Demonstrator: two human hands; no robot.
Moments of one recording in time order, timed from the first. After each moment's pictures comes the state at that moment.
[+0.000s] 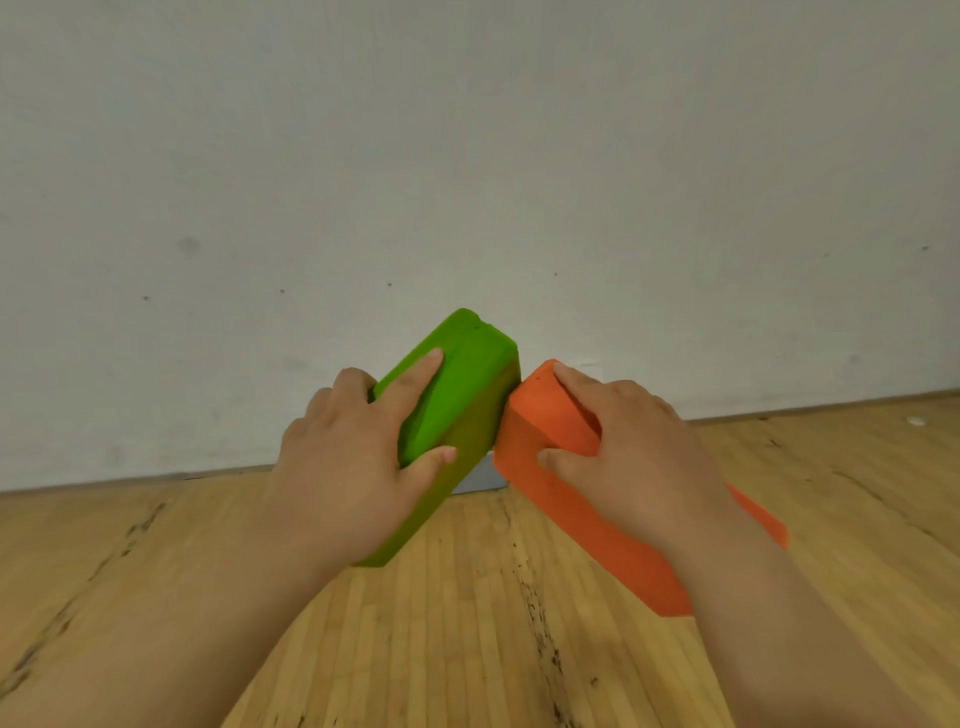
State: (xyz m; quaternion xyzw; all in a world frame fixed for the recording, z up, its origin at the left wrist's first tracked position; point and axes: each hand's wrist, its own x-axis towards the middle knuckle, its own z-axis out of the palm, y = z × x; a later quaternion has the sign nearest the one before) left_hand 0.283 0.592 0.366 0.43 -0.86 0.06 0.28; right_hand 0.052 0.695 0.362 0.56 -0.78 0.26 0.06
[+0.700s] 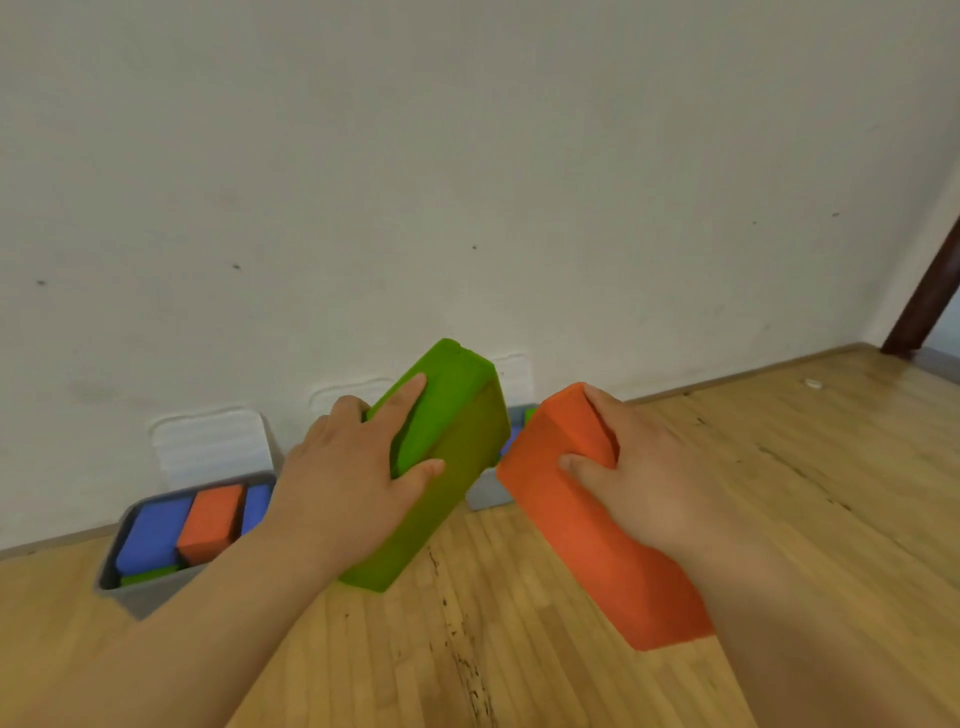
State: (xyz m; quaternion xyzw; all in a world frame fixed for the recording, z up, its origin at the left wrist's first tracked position) left_hand -0.001 0.165 0.284 0.37 -0.90 -0.05 0.20; right_hand -0.233 0.336 0.281 0.45 -0.85 0.28 -0.02
